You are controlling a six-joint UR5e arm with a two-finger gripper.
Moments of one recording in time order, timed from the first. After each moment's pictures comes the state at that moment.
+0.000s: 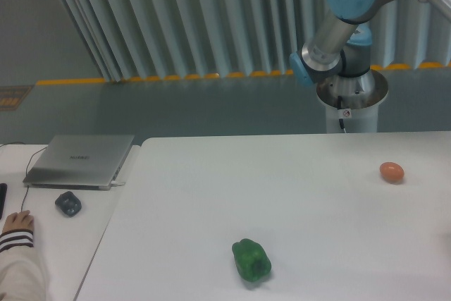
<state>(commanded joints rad) 2.69 -2.19 -1.25 -0.76 1.57 1.29</state>
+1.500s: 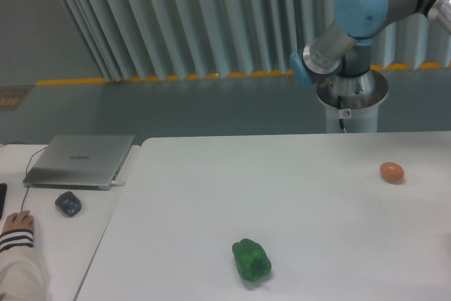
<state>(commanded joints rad) 2.69 -2.30 -1.19 -0.69 1.57 1.29</state>
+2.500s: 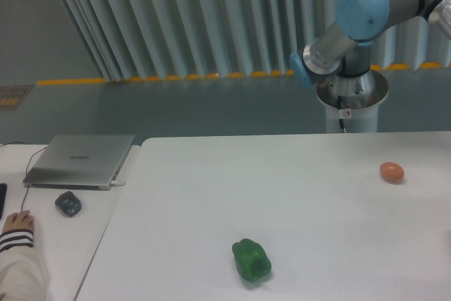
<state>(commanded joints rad) 2.67 -2.30 -1.25 -0.68 1.66 1.36</state>
